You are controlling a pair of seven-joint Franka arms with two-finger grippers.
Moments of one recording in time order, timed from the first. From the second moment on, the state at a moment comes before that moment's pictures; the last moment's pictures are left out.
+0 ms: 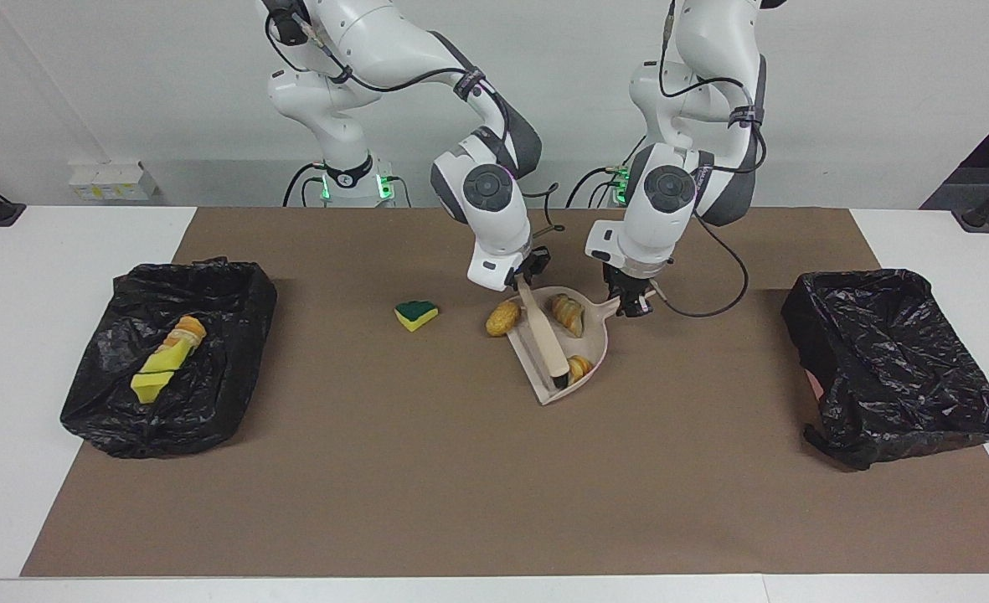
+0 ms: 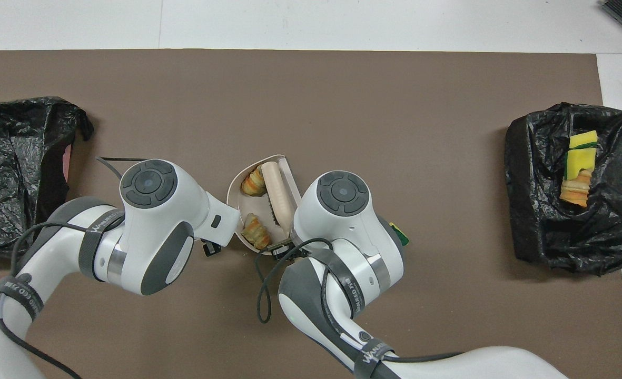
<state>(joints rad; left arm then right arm) -0.40 0.11 -0.05 -2.12 -0.04 2.12 0.81 0.32 0.33 0.35 -1.84 0.21 2.07 0.25</state>
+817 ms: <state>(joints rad) -0.40 0.09 -0.04 -2.15 -0.04 2.12 0.90 0.06 0.08 0.33 -1.89 0.08 1.65 0.39</state>
